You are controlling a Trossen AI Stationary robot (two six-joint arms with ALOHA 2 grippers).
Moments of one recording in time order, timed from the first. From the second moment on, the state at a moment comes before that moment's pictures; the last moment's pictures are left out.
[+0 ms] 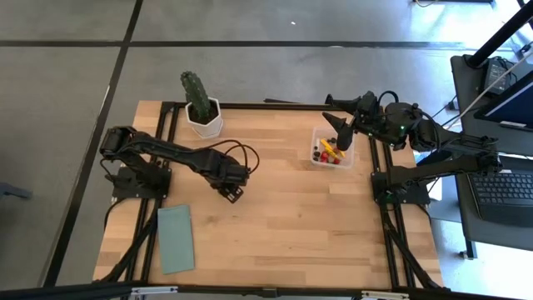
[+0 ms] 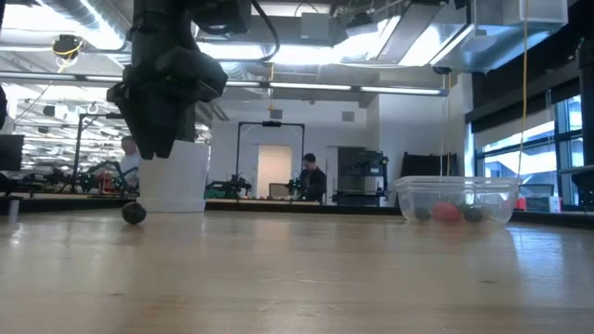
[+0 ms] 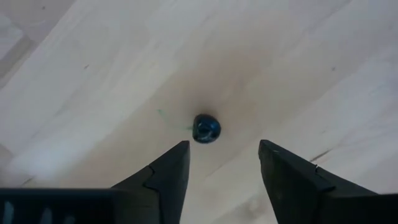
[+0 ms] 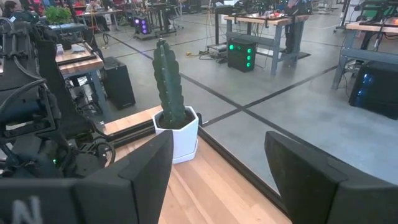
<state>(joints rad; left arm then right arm) -0.09 1.59 1.13 -1.04 -0.06 -0.98 -0.09 0.91 1.10 -0.33 0.45 0.15</state>
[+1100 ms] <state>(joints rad) -0.09 1.59 1.13 -1.03 -0.07 -0.91 -0.09 0.91 1.10 -0.33 0.45 0.11</state>
